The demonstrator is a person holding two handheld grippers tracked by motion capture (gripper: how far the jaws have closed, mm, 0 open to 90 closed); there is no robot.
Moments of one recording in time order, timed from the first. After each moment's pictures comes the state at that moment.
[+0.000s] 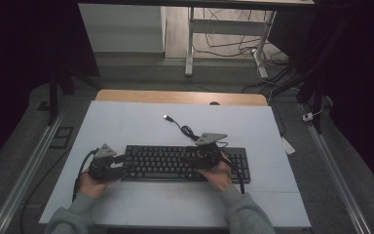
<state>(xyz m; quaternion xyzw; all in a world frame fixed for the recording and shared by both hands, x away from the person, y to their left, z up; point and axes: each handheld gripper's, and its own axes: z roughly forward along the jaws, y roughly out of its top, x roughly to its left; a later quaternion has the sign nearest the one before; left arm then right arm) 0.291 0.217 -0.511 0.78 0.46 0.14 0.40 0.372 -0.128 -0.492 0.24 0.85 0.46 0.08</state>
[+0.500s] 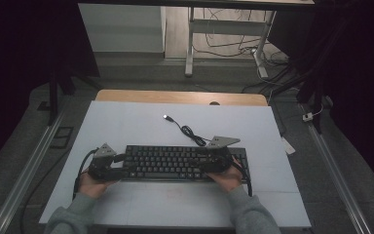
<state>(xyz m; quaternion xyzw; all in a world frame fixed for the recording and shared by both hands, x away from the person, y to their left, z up) 0.291 0.217 -0.509 0.79 0.44 0.13 0.41 0.359 -0.158 -0.488 0.24 0.84 0.47 0.09</state>
